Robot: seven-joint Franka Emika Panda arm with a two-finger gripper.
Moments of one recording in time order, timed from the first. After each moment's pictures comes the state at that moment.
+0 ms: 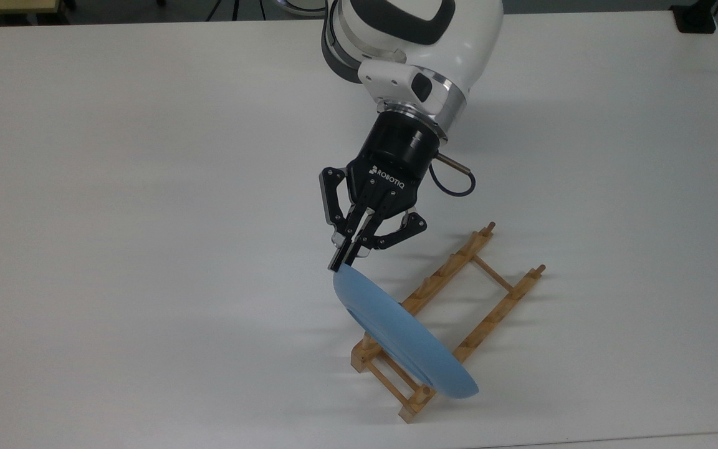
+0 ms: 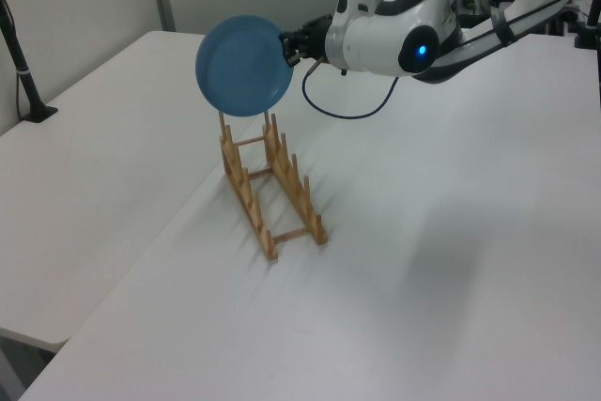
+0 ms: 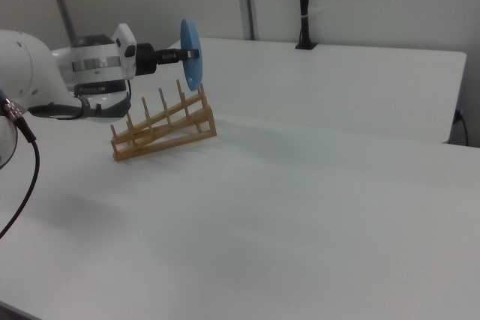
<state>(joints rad) 0.08 0.45 0.20 -1.53 -1.81 2.41 1.61</state>
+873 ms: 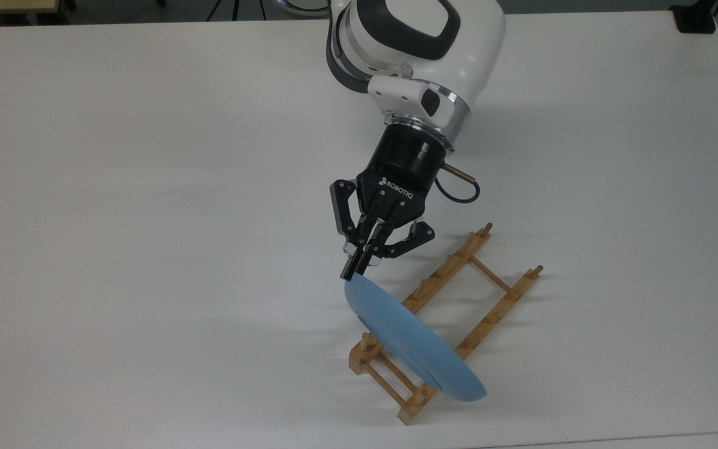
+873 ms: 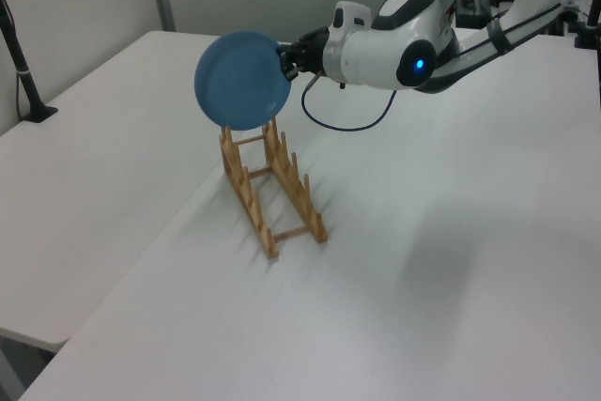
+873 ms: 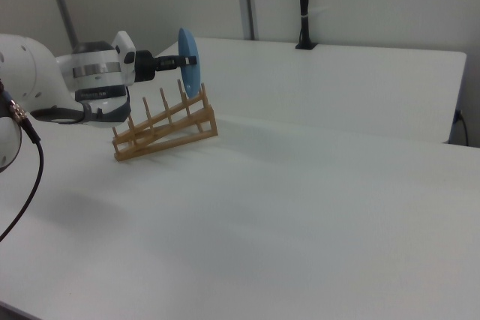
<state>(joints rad) 0.10 0.48 0.20 -1.53 -1.83 2.41 1.61</state>
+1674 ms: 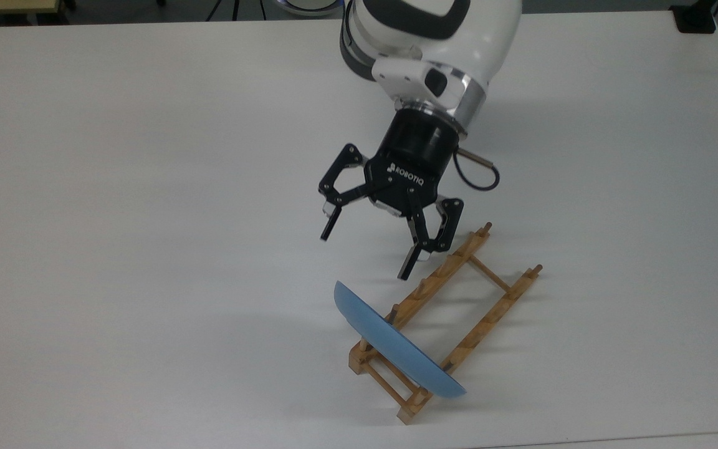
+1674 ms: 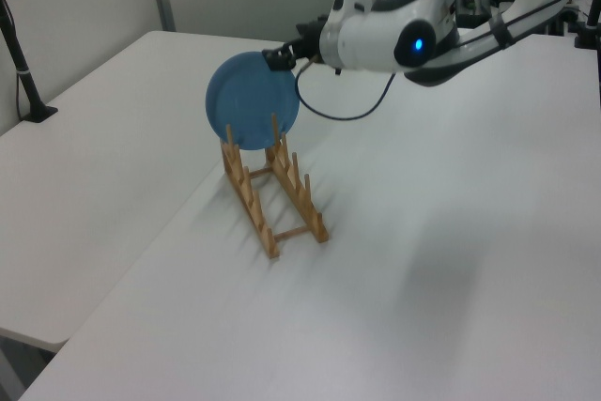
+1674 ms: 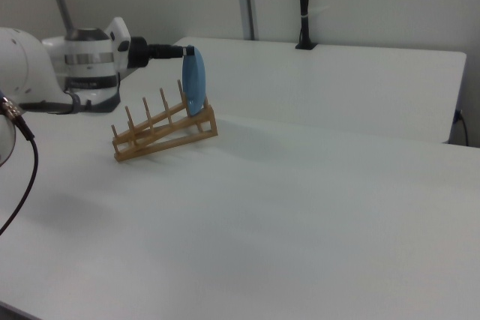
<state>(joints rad) 0.10 0.45 0.21 -1.49 -1.68 2.41 1.62</state>
